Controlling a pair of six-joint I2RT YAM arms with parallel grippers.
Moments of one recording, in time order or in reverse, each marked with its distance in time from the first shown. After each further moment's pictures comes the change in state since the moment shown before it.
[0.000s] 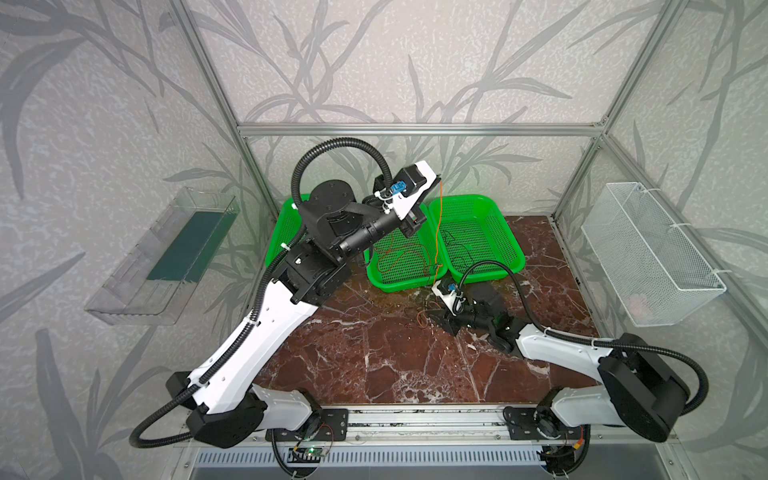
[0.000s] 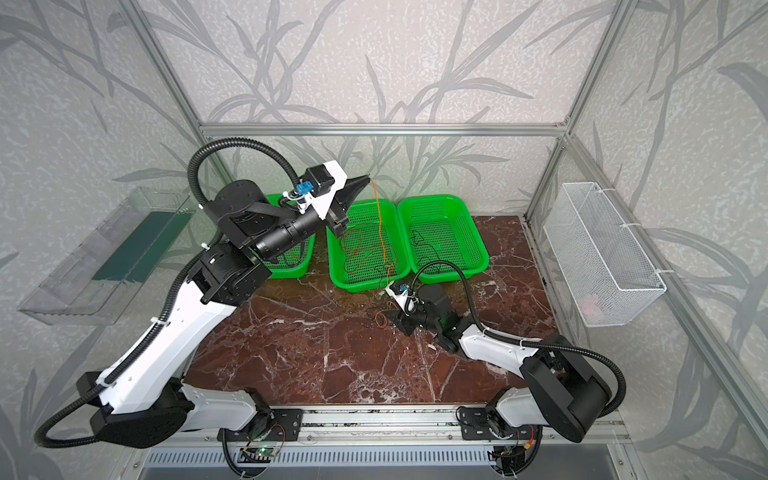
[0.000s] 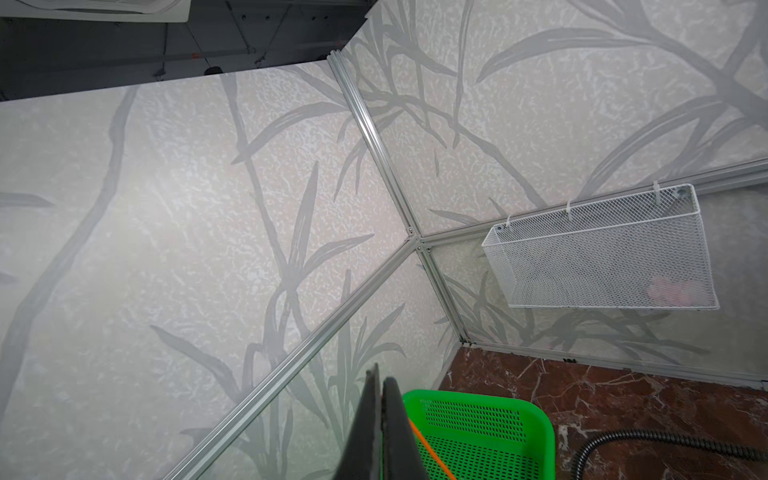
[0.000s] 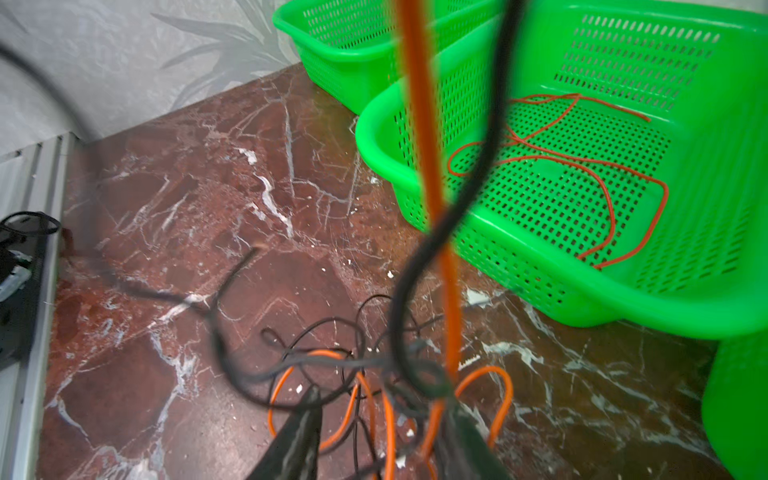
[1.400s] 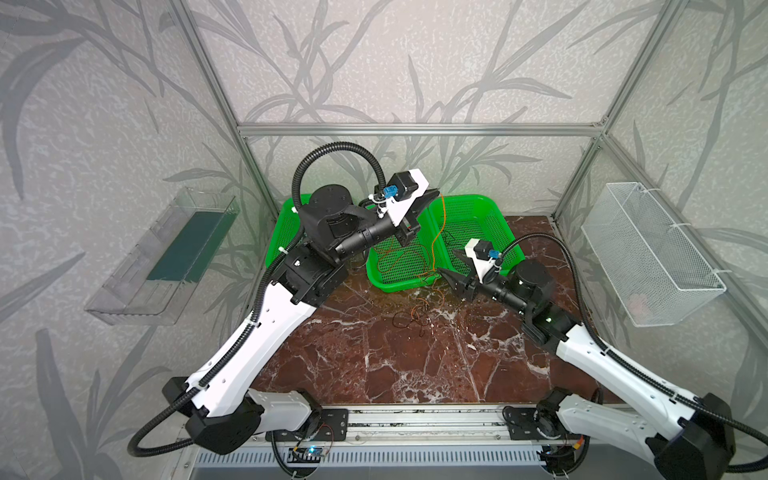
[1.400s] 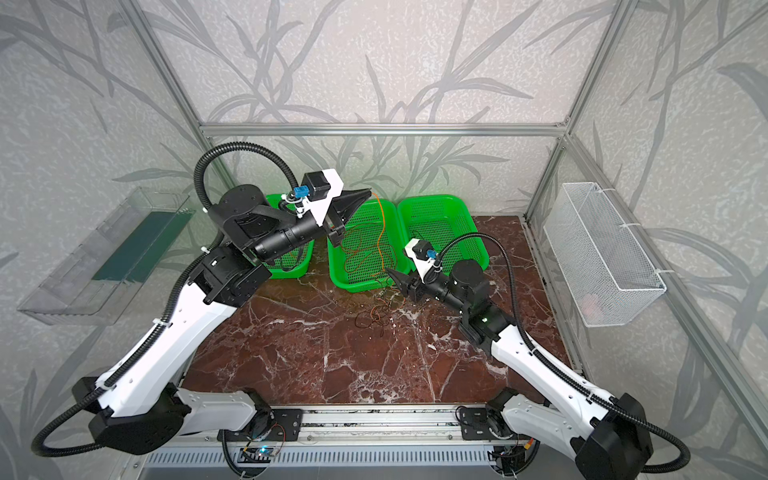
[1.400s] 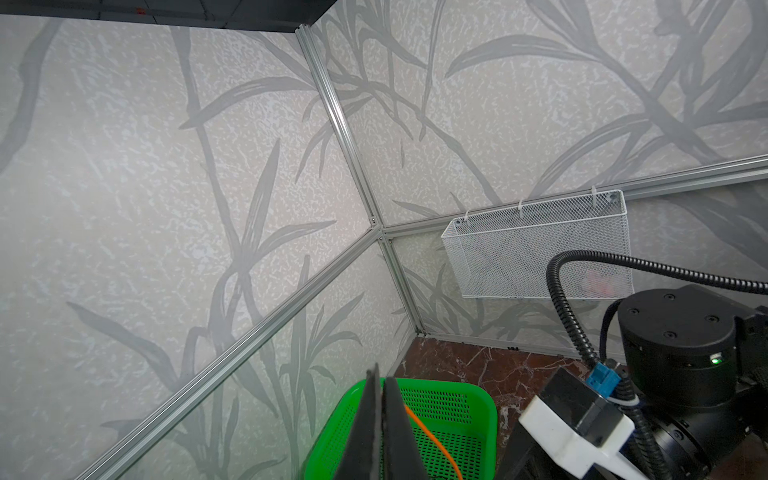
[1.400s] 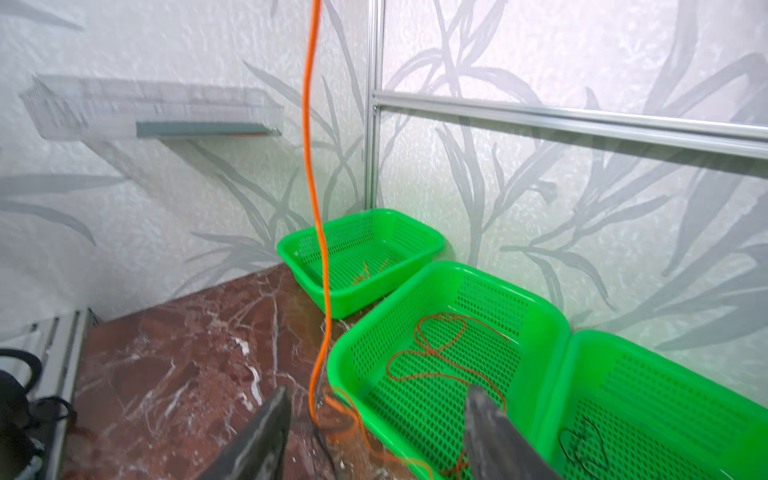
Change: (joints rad) left arm 0.041 -0.034 -0.105 0.008 0.156 -0.109; right arm -0.053 -0.290 0.292 -0.105 -0.023 0.028
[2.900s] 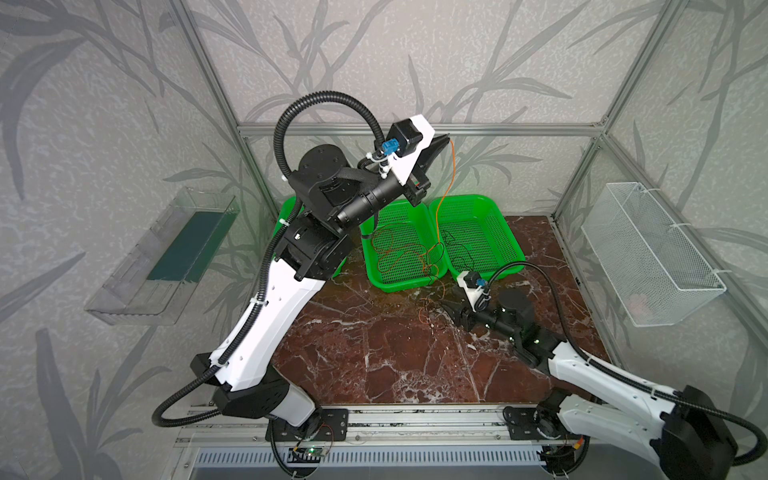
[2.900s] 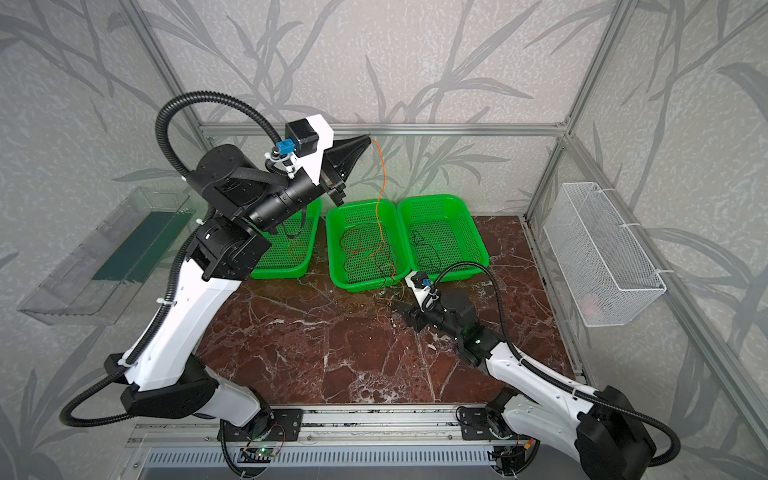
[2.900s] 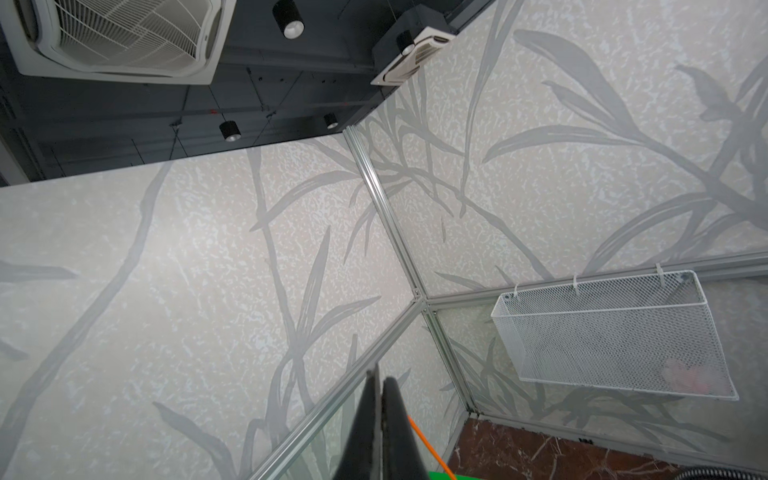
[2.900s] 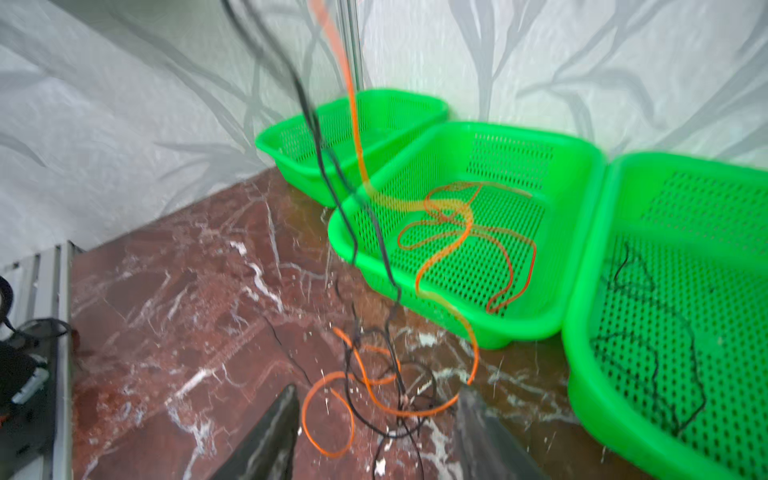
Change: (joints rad) left arm -0.021 0.216 0.421 -0.035 -0.068 0.039; right arm 0.047 -0.100 -0.311 0.034 0.132 0.080
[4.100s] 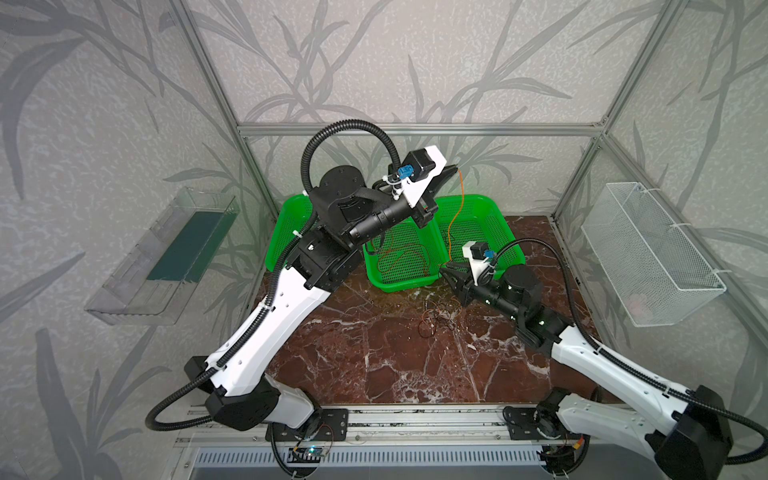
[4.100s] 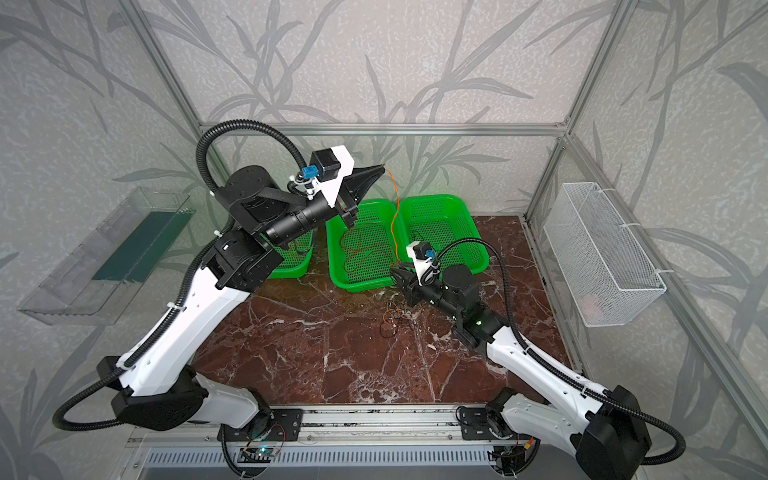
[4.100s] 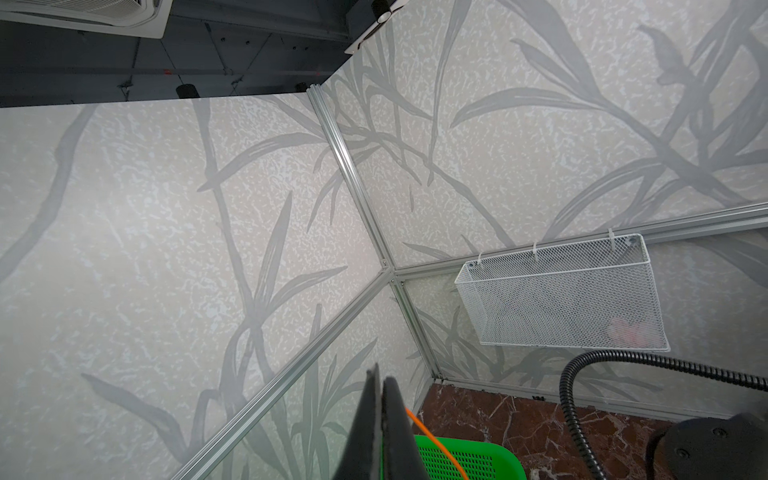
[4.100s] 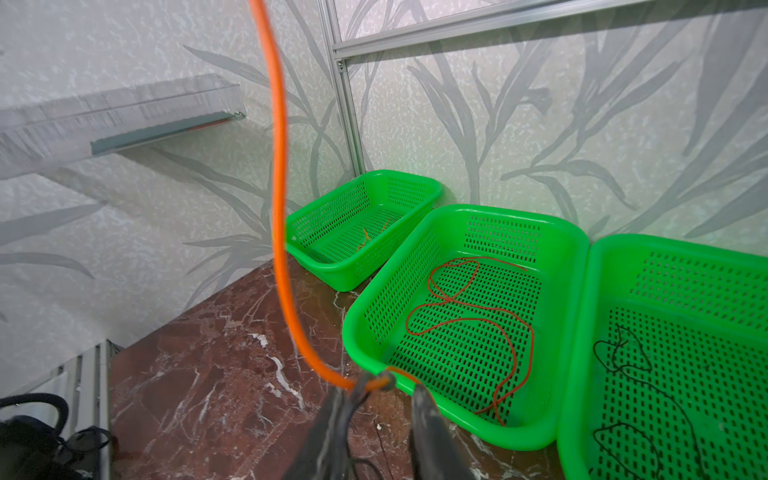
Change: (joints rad) left arm -0.035 -0.075 -0.203 0.054 0.014 -0.013; right arm -0.017 0.089 0.235 -0.072 0.000 0.114
